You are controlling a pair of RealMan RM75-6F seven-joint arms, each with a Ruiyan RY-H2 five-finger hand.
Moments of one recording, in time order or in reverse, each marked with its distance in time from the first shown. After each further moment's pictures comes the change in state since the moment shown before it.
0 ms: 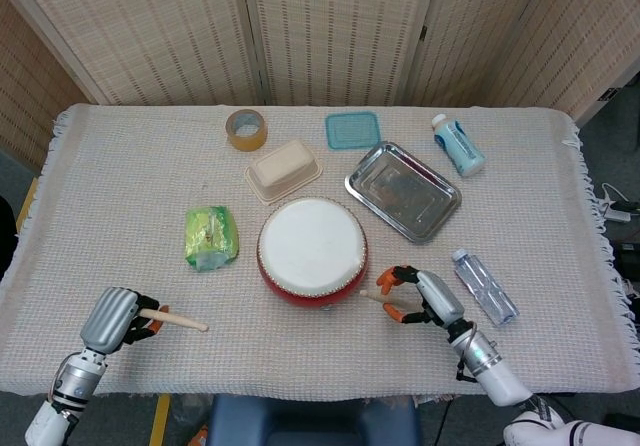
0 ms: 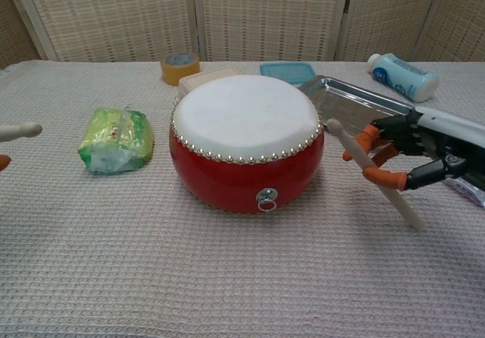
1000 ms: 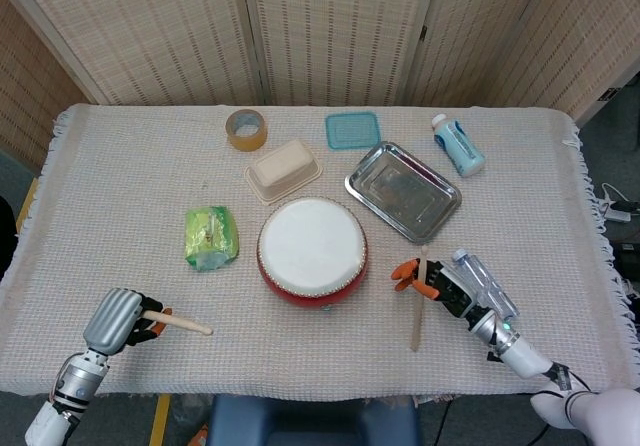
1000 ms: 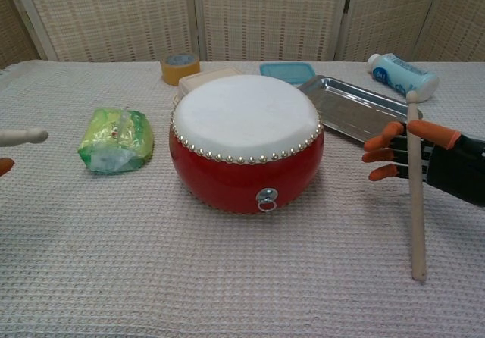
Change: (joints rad) left arm -0.004 0.021 0.003 -0.035 0.004 -0.021 0.029; right arm 0.089 -0.200 -0.192 0.727 -0.207 0.169 1.332
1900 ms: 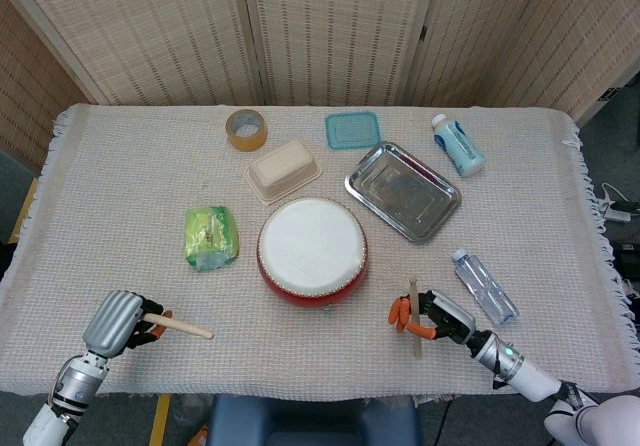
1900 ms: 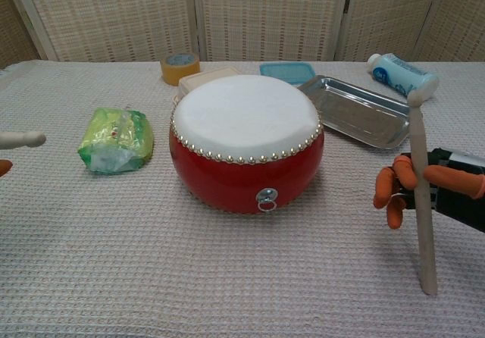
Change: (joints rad) left arm 0.003 0.014 0.006 -0.022 0.014 0.002 0.017; right arm -0.037 0.021 -0.116 -0.048 -0.086 0.168 -0.194
